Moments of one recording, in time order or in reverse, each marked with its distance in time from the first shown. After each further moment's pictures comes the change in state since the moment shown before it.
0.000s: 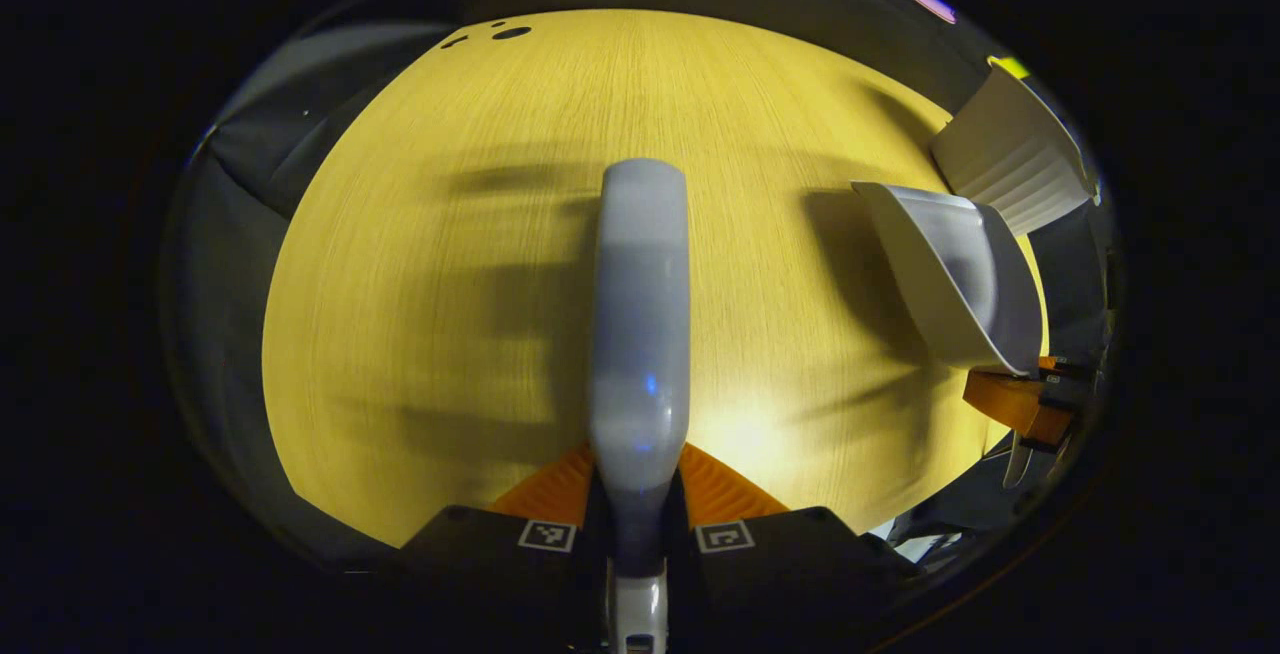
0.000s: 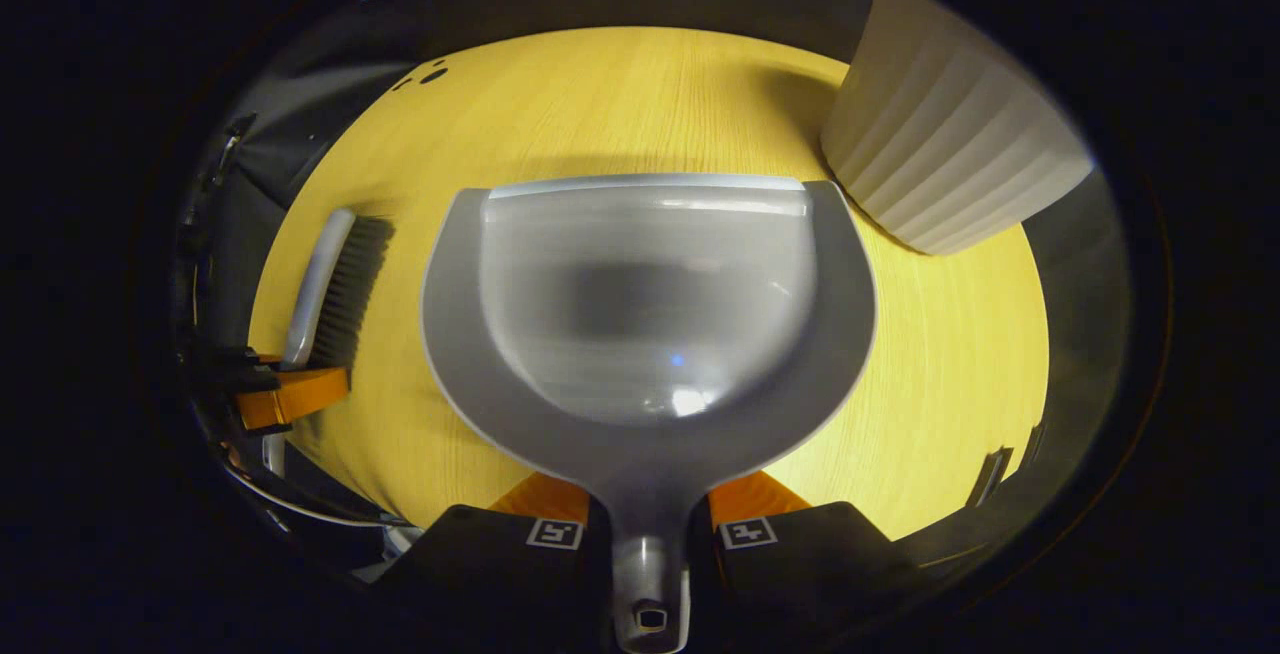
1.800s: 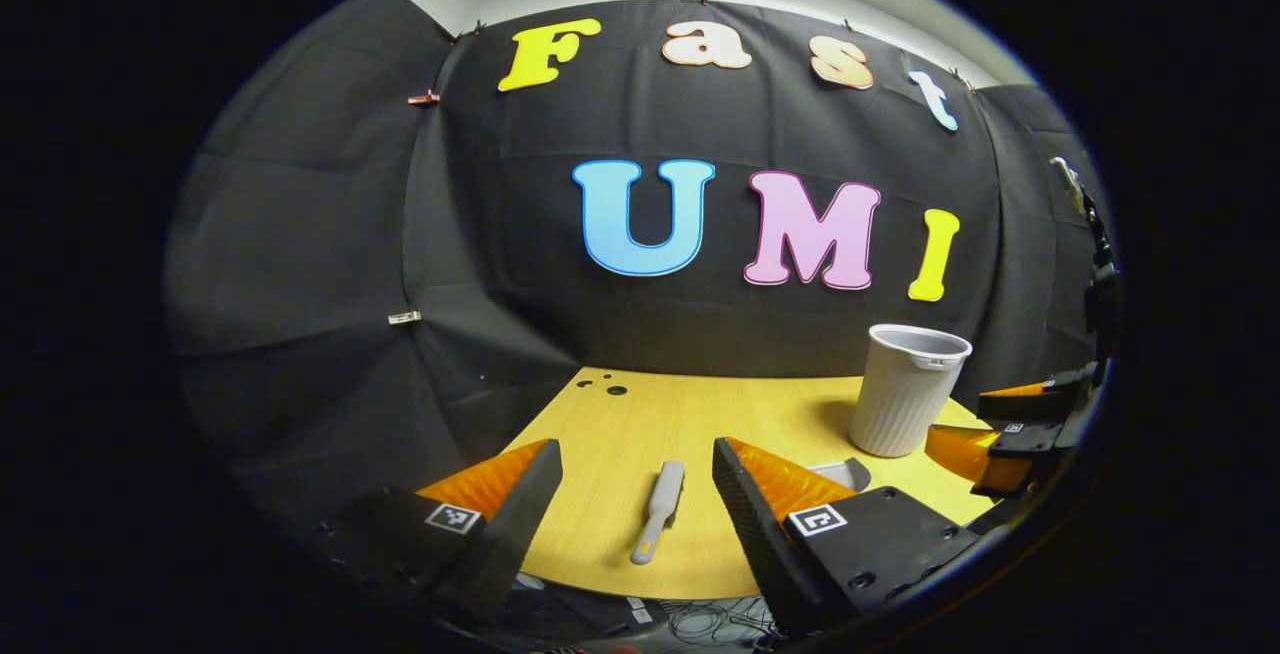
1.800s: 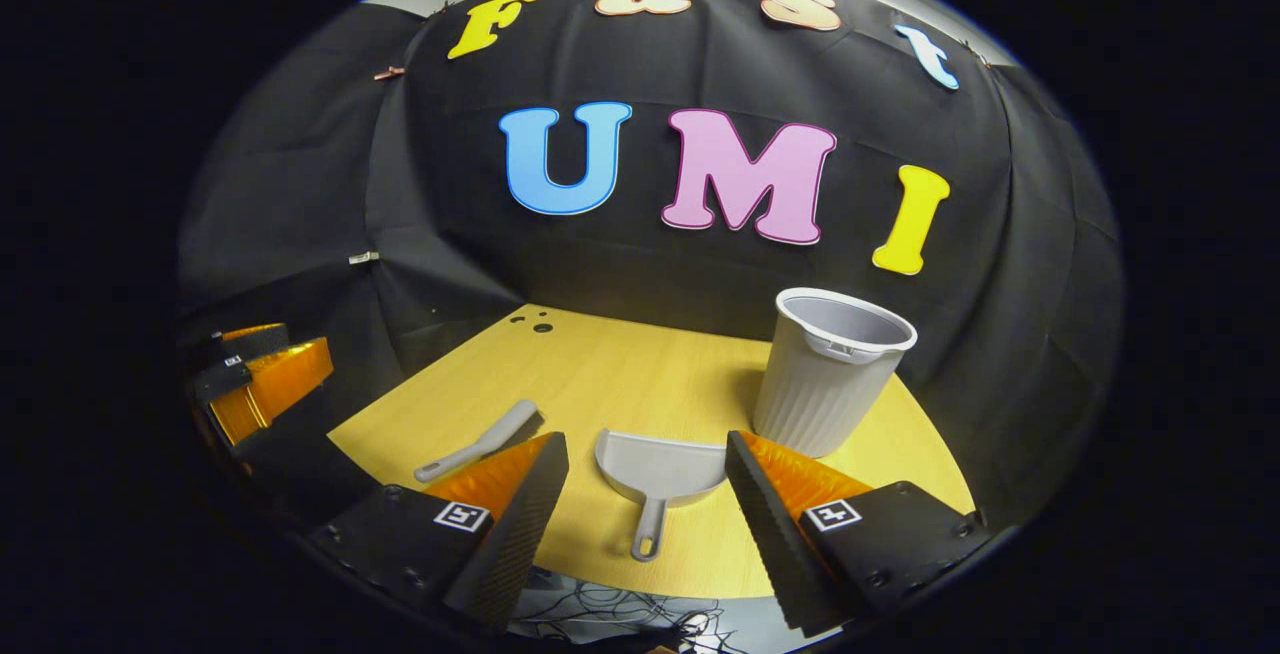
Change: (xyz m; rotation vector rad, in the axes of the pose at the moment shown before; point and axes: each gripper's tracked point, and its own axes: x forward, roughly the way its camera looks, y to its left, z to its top) left arm -0.340 -0.026 -0.084 -0.106 -1.147 0.186; right arm -0.265 0.033 0.012 -0.145 -0.935 0.056
